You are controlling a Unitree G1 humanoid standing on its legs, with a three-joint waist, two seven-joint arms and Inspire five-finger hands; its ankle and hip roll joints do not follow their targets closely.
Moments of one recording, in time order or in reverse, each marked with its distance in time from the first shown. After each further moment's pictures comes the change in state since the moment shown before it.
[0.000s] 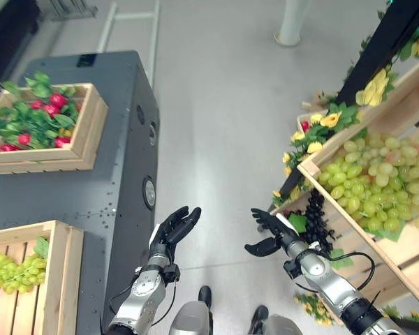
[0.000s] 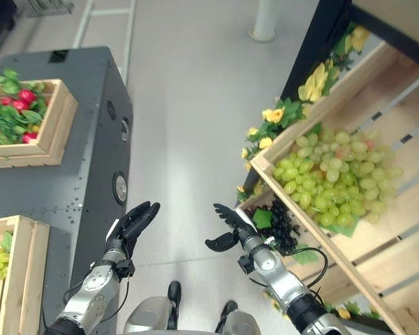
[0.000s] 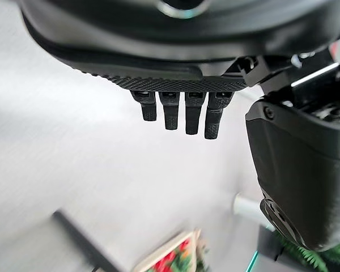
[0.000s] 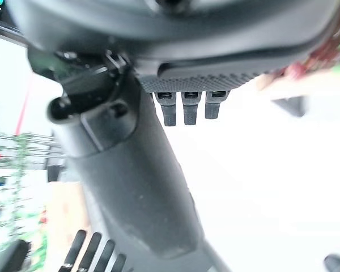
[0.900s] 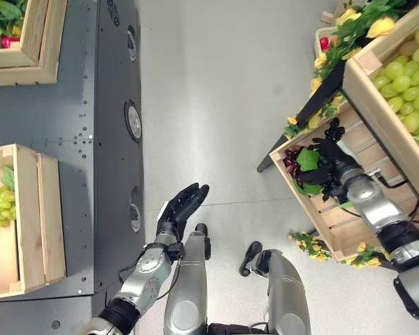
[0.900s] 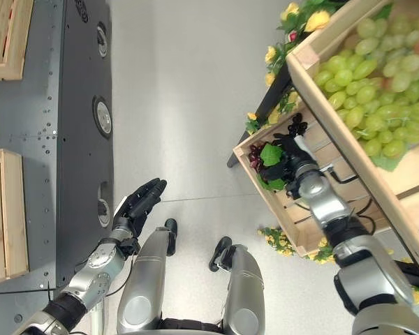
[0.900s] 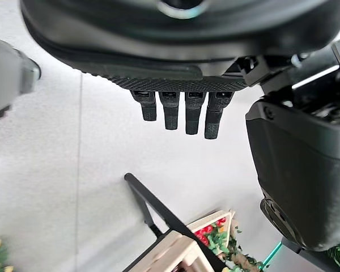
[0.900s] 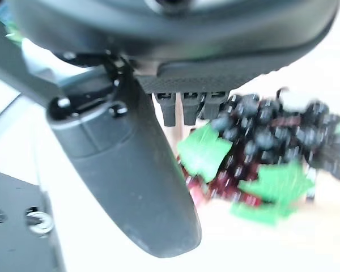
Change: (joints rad) left arm -0.202 0.052 -0.149 0.009 -0.197 -0.058 -0.004; right arm -0.514 -0.249 -0.033 0.282 -0.017 0.076 -0.088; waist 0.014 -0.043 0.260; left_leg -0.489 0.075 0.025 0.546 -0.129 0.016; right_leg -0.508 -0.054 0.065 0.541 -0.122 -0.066
